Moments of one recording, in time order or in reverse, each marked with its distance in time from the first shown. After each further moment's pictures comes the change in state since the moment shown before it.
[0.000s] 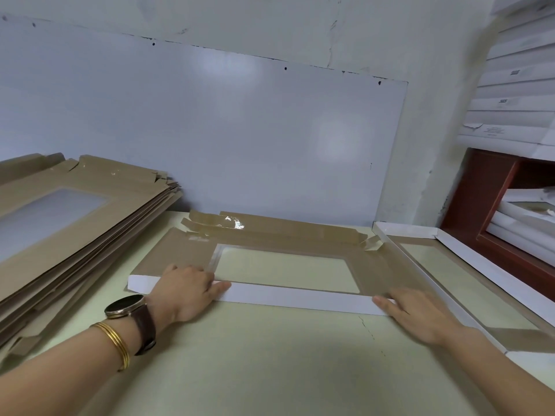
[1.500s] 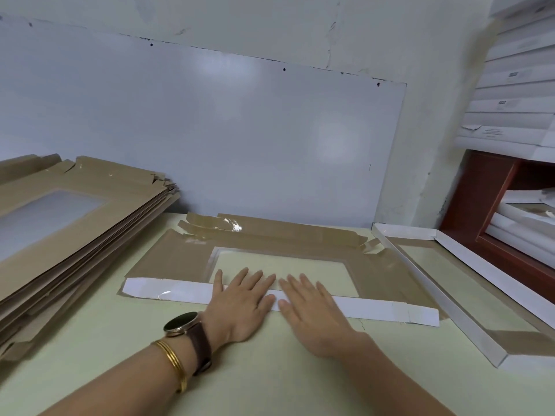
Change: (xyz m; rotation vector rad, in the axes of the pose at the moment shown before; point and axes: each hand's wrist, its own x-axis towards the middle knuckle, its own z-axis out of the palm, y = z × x) left_hand 0.007 0.092 0.010 -0.210 -0.090 0.027; right_hand 0.020 -0.168 0.036 0.119 -0.073 -0.225
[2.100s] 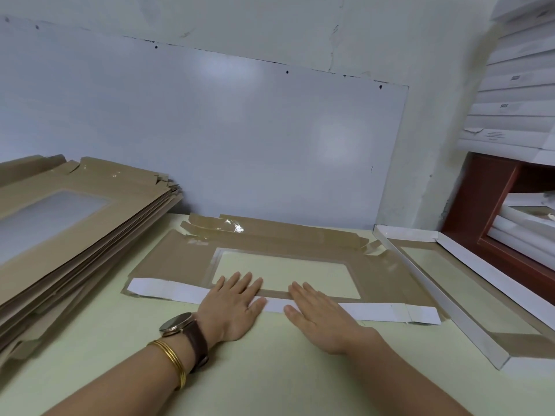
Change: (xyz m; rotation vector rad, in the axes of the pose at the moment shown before) left_hand 0.003 -0.022 0.007 0.023 -0.092 -0.033; right_hand 0.002 0.021 -0.001 0.089 -0.213 0.003
